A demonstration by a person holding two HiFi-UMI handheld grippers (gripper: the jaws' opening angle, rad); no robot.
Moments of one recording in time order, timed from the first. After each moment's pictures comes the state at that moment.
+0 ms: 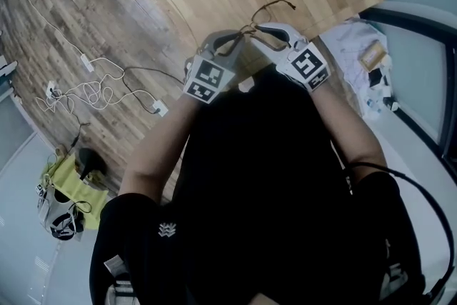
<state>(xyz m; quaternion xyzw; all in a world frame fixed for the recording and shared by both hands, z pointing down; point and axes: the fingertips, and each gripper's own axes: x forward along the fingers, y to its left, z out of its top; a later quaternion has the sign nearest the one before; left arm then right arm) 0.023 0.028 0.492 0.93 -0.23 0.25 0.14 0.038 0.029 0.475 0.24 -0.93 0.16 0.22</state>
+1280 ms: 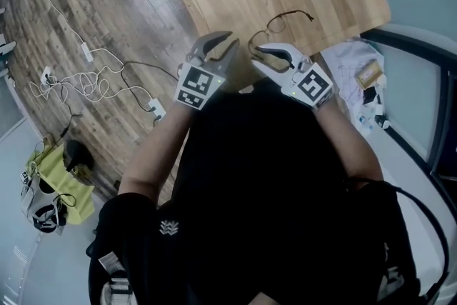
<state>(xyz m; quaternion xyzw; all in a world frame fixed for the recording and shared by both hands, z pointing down) -0.056 0.019 0.453 0.92 -0.31 0.20 0.14 -0.021 0.068 0.431 0.15 -0.96 0.13 0.19</state>
